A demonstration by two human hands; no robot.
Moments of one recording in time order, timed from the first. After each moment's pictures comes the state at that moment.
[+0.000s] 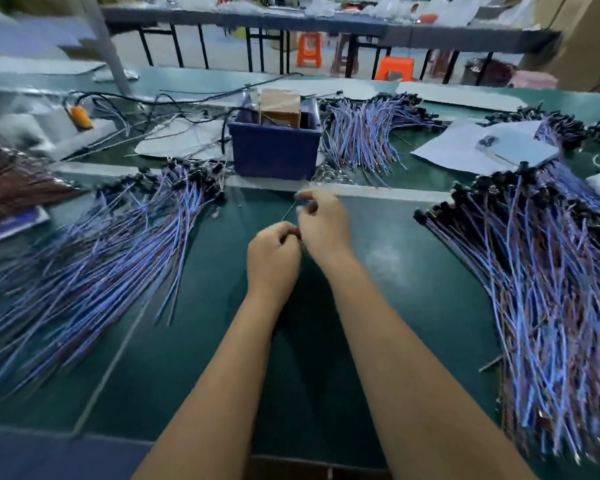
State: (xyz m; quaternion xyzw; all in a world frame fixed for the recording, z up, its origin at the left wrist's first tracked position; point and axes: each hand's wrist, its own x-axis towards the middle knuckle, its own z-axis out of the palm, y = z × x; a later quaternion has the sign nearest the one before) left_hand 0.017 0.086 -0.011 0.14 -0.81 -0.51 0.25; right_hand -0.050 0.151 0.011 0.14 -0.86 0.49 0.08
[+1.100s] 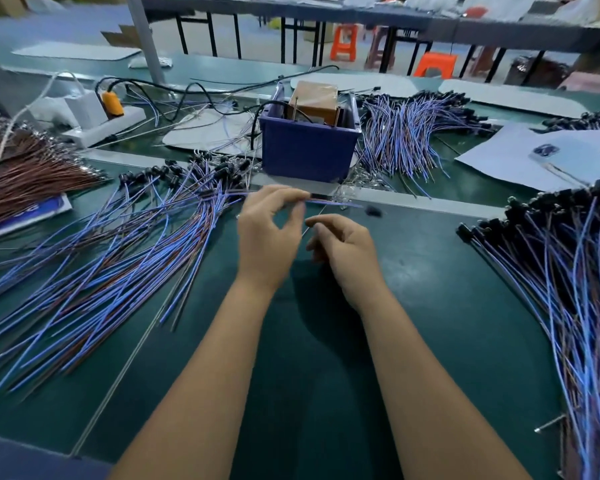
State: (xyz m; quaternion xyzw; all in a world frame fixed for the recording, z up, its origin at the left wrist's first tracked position) left_hand -0.004 0.038 0.001 0.03 -0.79 -0.39 0.46; right_hand -0.046 0.146 -0.018 0.18 -0.69 0.70 -0.08
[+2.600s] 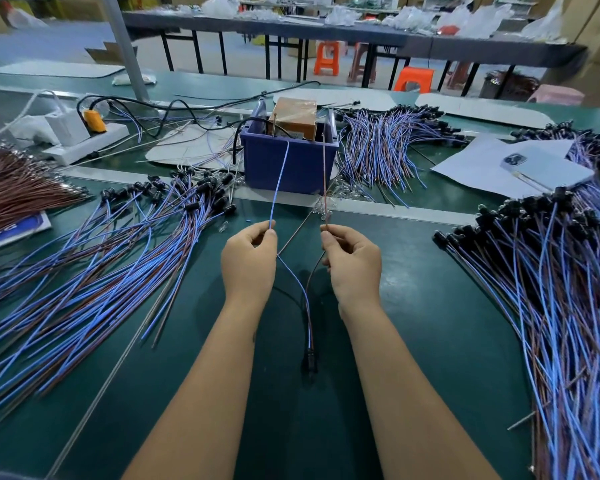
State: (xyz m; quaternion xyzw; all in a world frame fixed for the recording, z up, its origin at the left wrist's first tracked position) left_hand -0.010 0.043 -0.022 0.24 -0.71 -0.58 0.30; right_hand -0.044 0.164 -0.015 0.05 -0.69 0.72 0.04
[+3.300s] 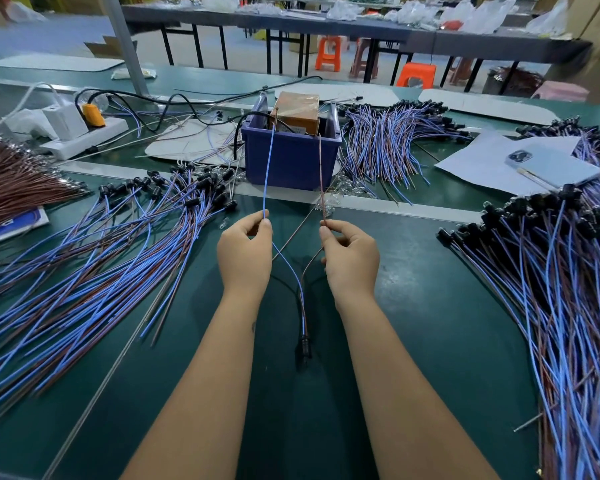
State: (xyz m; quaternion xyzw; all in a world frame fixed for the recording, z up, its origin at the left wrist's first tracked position) left_hand -0.017 0.036 -0.022 0.25 -0.70 -0.58 0.32; right_hand -0.056 0.156 -0.023 0.03 -0.76 0.65 0.06
